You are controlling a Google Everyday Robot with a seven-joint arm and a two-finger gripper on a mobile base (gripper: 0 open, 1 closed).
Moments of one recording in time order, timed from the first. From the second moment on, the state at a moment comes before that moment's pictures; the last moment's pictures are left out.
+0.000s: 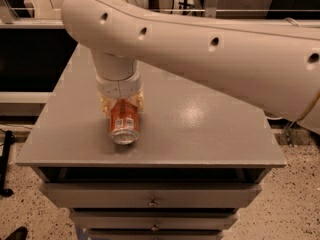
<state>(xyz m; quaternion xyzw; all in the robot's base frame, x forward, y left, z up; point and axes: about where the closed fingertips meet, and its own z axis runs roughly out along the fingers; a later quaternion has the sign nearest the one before) 0.524 0.075 0.847 -0.08 0.99 0.02 0.11</state>
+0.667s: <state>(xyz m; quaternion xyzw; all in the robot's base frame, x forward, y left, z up) 0.570 0.049 0.905 -0.15 0.95 0.11 0.24</state>
